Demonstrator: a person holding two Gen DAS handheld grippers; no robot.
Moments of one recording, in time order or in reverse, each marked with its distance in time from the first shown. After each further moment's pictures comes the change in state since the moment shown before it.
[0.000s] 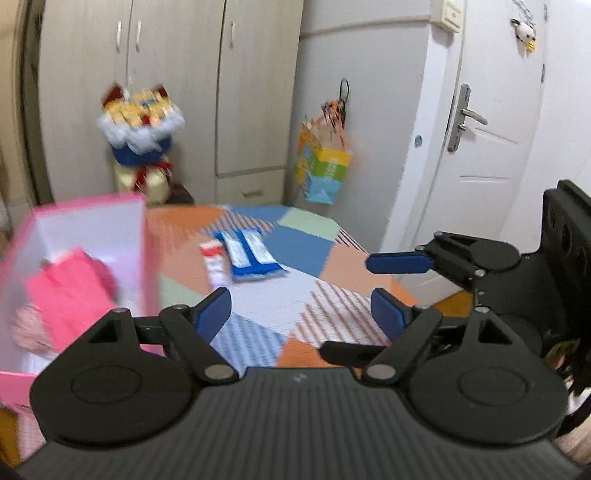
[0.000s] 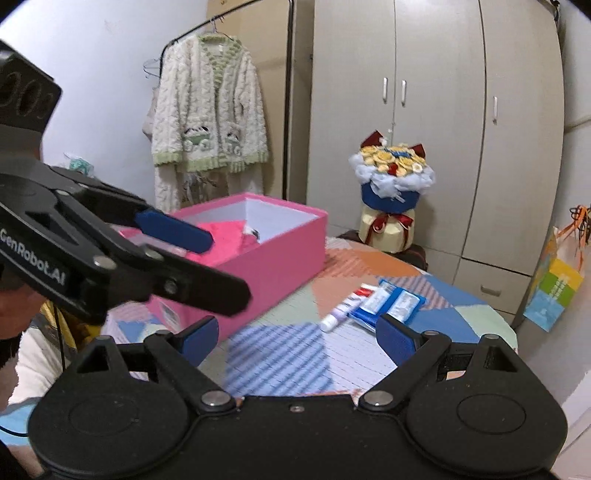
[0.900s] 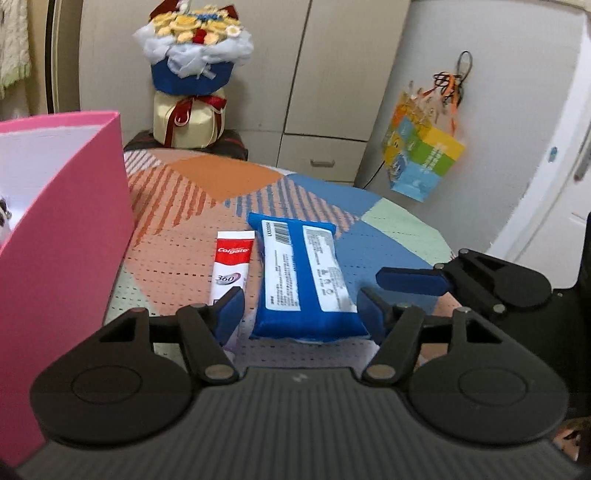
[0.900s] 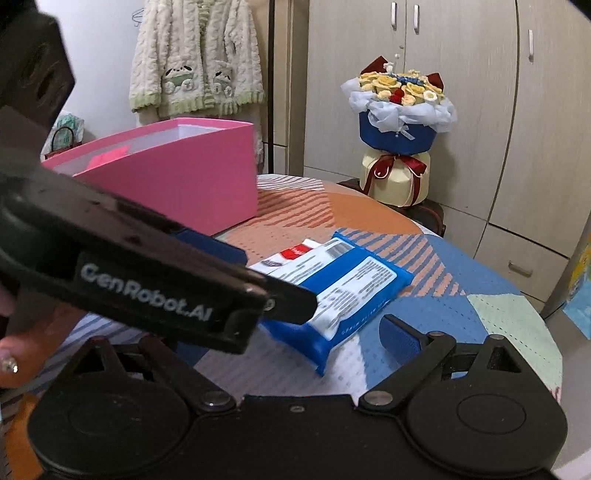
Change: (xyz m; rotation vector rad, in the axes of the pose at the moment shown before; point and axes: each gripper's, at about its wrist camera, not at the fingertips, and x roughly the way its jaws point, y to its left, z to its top) left arm 0.215 0.058 0.025 -0.246 0.075 0.208; right arm 0.179 -0.124 -0.012 -0.029 0.139 0.113
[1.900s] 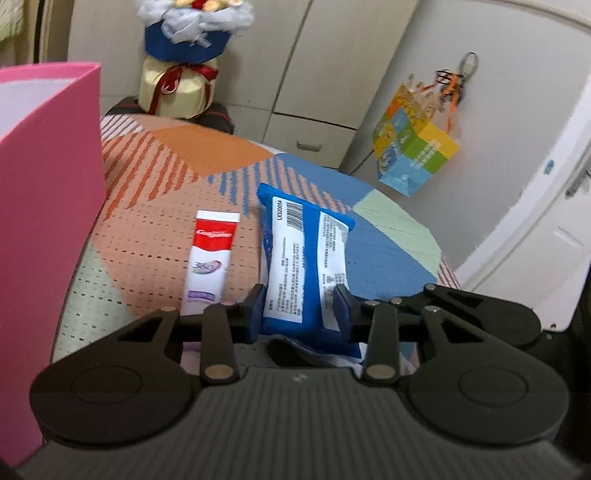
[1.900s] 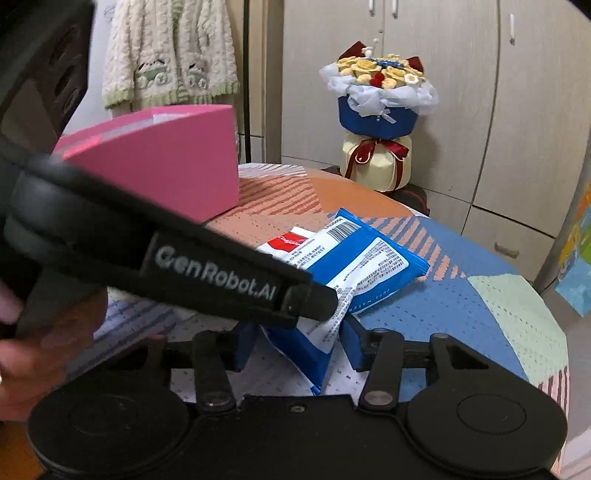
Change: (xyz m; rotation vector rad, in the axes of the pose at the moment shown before) left arm 0.019 0.007 -0.003 -0.059 0.045 -0.091; right arm 0.007 0.015 -0.006 0.074 0.021 -0.088
